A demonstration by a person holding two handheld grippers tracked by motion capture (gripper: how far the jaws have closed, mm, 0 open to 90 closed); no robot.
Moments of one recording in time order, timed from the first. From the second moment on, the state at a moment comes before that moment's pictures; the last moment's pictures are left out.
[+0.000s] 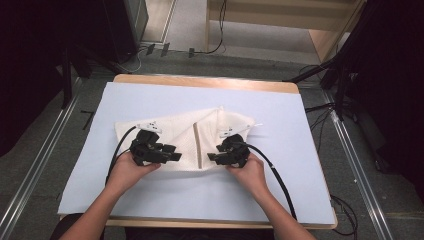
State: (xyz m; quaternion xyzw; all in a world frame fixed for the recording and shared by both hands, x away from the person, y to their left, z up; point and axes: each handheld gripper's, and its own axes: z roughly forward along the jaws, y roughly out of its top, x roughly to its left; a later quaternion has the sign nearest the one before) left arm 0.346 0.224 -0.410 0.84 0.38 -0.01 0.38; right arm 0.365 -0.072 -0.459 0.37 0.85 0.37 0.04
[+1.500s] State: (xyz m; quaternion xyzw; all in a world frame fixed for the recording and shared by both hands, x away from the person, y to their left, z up) left arm 0.444 0.320 -0.436 0.79 0.49 0.05 0.37; right arm 0.291 -0.111 -0.424 0.32 0.86 0.40 0.01
